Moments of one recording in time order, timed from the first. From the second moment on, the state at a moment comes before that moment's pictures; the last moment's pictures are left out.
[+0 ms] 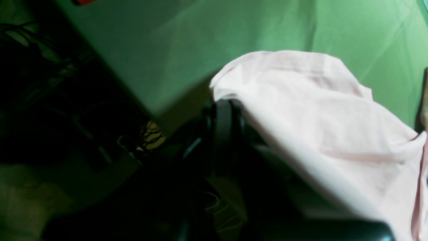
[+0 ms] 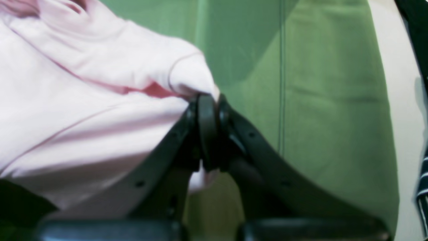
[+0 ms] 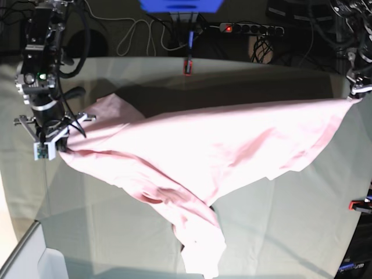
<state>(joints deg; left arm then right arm) 20.9 -4.4 -49.0 102.8 -36.6 1.3 47.5 -16.7 6.2 15.7 106.8 -0.4 9.9 -35.9</state>
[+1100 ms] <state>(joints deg) -38.9 -15.0 -14.0 75.7 -29.1 1.7 47.4 23.7 9.8 9.3 96.8 -0.2 10.0 -43.7</state>
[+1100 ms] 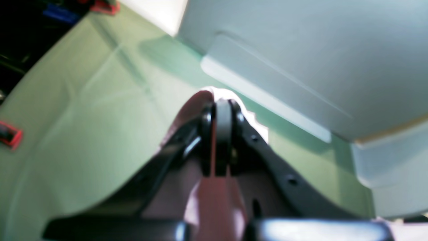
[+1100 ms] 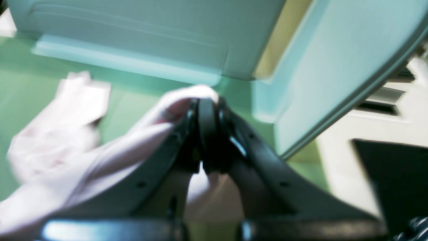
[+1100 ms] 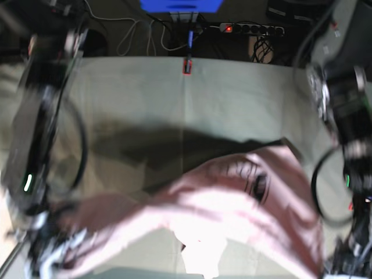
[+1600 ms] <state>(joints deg) -72.1 -15.7 -3.0 55.1 -28.2 1.8 39.5 55.9 19.8 9.6 83.3 -1.1 9.5 -44.2</state>
